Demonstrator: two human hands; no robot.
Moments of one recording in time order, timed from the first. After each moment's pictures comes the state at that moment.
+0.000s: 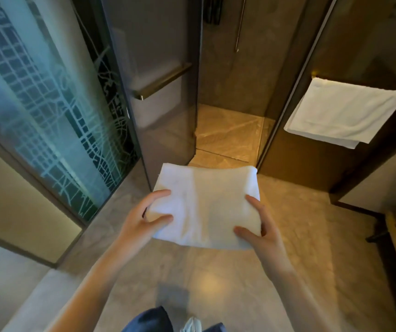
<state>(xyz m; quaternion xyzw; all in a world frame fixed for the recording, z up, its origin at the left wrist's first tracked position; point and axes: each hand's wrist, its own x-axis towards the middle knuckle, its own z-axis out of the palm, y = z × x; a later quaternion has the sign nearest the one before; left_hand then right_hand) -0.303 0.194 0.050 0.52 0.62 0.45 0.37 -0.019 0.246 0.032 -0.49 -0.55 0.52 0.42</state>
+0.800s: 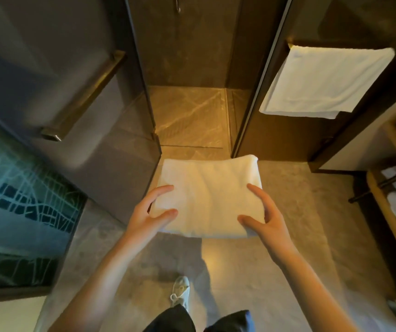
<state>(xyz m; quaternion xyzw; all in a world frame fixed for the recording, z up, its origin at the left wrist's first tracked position) -0.347 0.543 -0.008 0.54 0.56 0.38 0.50 -0.057 0.520 -0.011 -0.59 -0.47 0.51 0.43</state>
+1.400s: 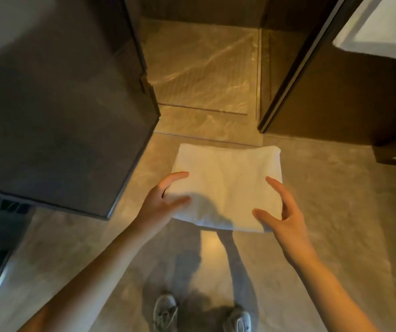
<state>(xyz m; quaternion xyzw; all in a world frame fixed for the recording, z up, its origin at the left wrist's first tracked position) -0.290 0.749 -0.371 0.51 0.59 0.35 0.51 -0.004 0.730 -0.382 -0.61 -0.47 0.50 0.40</state>
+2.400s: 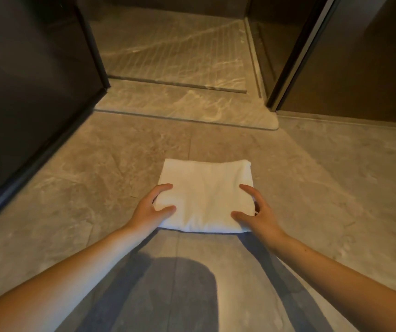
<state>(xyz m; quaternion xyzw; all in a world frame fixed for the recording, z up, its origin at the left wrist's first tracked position) -0.268 0.896 -0.943 0.52 0.60 0.36 0.49 0.017 0.884 -0.935 -0.61 -0.52 0.48 0.35</state>
